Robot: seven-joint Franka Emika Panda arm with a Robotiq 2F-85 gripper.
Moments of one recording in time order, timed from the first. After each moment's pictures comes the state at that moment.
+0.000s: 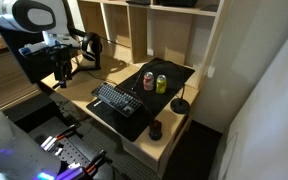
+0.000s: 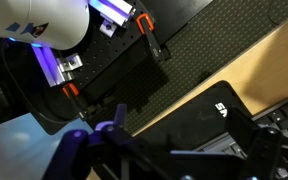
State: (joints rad) arm 0.02 -0.57 0.36 -2.68 0.19 1.89 0.92
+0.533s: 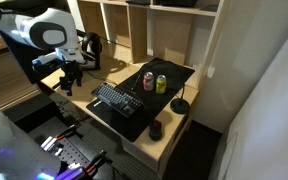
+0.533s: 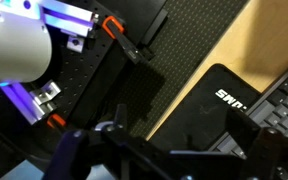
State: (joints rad) arm 0.02 -0.44 0.33 -2.75 0.23 2.13 1.15
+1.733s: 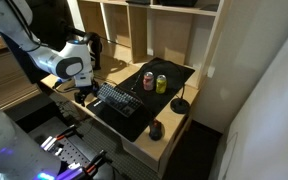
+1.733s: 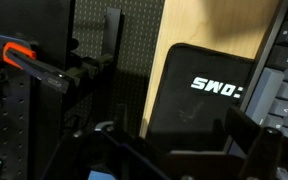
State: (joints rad) arm 0.08 0.00 0.27 -2.78 0.20 2.72 1.52
